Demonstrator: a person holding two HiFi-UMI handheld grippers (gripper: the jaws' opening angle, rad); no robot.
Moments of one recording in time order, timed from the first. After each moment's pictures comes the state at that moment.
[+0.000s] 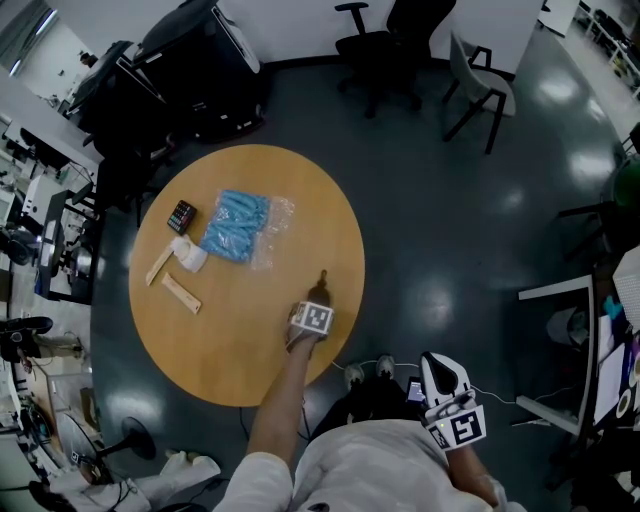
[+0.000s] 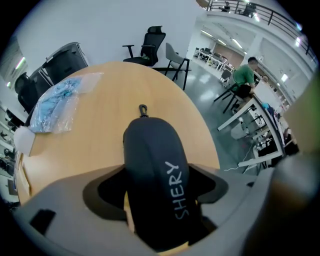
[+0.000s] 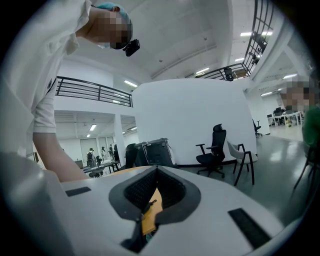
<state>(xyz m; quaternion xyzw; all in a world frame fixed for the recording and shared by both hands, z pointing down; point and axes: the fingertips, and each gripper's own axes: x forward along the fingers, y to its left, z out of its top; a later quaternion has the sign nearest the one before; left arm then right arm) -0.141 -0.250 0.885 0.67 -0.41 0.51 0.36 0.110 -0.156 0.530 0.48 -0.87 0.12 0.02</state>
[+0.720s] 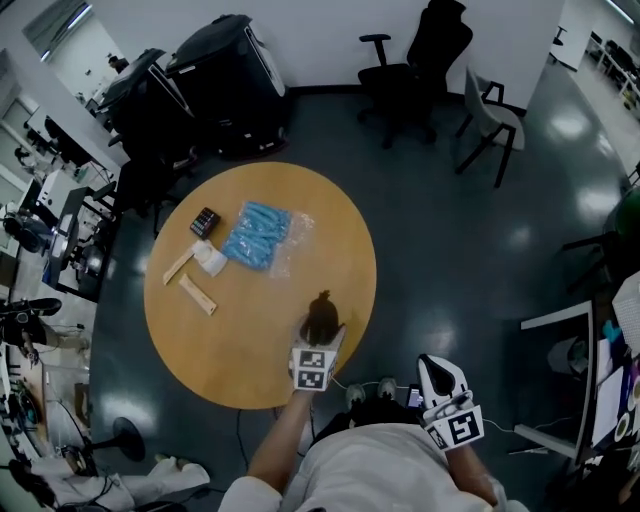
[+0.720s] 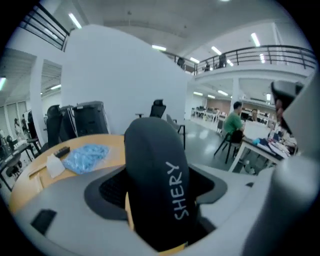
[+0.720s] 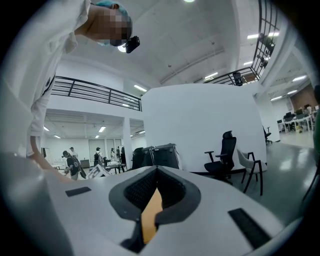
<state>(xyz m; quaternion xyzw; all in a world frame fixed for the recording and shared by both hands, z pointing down) -0.124 -0.238 0.687 0.78 -0.55 0.24 0.18 0.086 -0.155 0.505 0.45 -0.89 0.08 0.00</state>
